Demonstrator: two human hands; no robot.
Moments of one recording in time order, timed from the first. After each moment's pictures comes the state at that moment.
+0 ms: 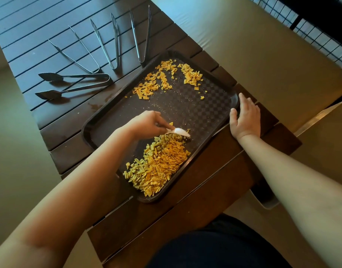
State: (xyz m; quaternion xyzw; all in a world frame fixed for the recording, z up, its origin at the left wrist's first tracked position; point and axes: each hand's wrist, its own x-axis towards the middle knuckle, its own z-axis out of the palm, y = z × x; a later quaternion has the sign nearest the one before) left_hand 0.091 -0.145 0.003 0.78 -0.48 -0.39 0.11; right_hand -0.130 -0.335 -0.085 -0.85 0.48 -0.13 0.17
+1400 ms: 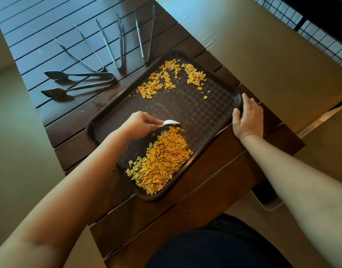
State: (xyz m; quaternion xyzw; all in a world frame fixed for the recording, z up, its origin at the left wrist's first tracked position) left_hand 0.108 -0.125 -0.013 0.83 -0.38 -0.38 0.17; right_hand -0.131 -0.334 -0.085 -0.85 0.47 -0.13 0.18
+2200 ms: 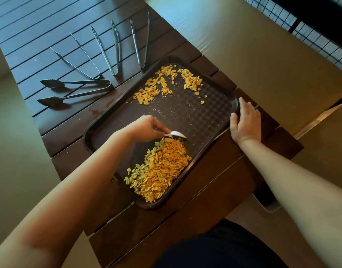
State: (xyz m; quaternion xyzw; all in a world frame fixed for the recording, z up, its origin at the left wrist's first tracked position) left_hand 0.103 -0.149 -0.002 0.78 -0.47 -0.40 0.09; right_hand -0.130 -0.335 -0.085 -0.85 0.48 -0.12 0.18
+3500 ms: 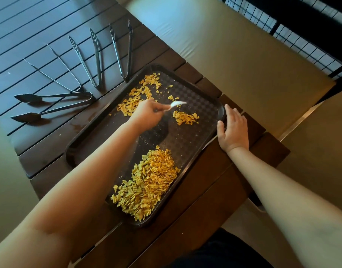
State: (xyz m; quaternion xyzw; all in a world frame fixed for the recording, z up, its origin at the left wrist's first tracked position) left_hand 0.104 -0.226 -0.016 0.82 -0.42 -0.29 0.24; right_hand -0.129 -0.335 -0.084 -0.85 0.48 -0.12 0.19
